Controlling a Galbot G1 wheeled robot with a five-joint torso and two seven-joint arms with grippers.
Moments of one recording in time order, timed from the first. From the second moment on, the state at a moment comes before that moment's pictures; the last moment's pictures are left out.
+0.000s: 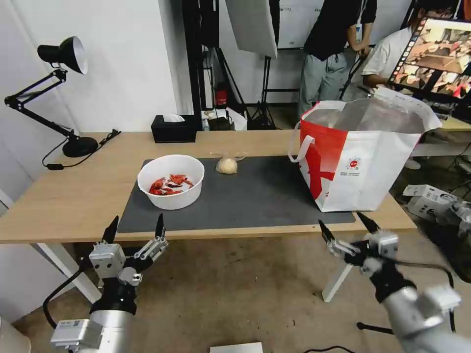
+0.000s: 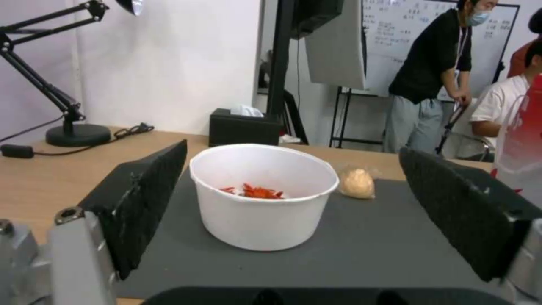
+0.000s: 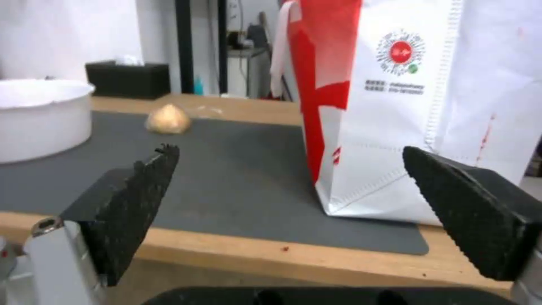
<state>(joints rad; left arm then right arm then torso) 1.87 -1.36 -0.50 -2.50 -0.19 -0.03 -0.20 -1.86 1.22 0.73 2.36 0.35 0.02 -0.04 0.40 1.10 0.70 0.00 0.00</state>
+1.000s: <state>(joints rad) 1.88 -1.35 -0.49 -2.50 -0.18 0.04 -0.20 -1.70 1.20 0.64 2.36 0.39 -0.09 0.07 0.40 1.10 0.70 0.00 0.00</state>
